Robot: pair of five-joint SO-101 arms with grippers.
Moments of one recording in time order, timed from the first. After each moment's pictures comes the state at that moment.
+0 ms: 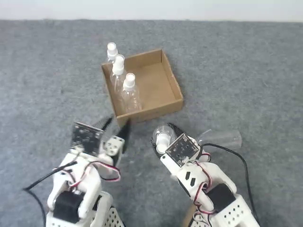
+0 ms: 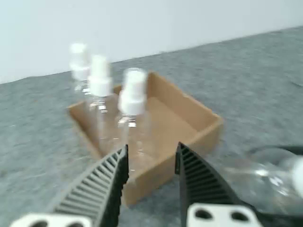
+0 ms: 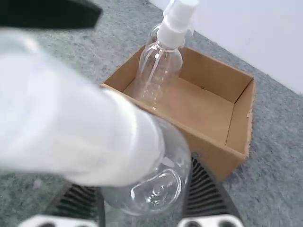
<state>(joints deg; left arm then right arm) 8.6 -103.5 76.0 64.0 2.6 -38.3 -102.7 94.9 40.0 13.9</state>
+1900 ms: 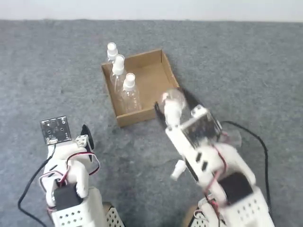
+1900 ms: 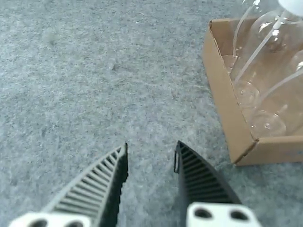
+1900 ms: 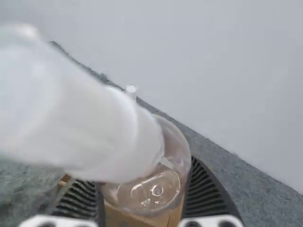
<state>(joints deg) -22.2 -103.5 89.2 64.8 2.9 -32.5 -77.1 59.1 37.4 13.9</state>
